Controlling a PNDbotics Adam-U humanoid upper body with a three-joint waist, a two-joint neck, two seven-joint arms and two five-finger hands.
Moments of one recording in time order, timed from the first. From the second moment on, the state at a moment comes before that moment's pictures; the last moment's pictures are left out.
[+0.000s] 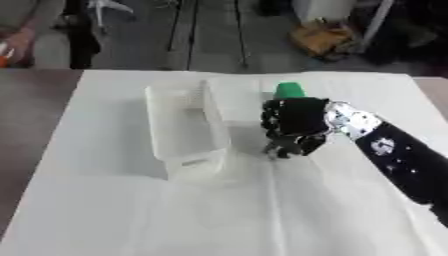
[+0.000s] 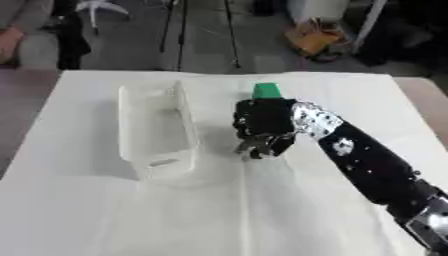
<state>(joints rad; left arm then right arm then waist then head) -0.38 0.29 0.05 -1.88 0.01 -0.21 -0.08 -0.61 -0.72 0.29 -1.14 1.71 -0.81 -0.42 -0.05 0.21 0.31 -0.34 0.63</state>
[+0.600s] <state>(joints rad) -0.38 0.29 0.05 -1.88 0.01 -0.21 -0.08 -0.62 -0.72 0.26 -1.11 1.83 -0.72 -0.51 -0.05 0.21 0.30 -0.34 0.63</state>
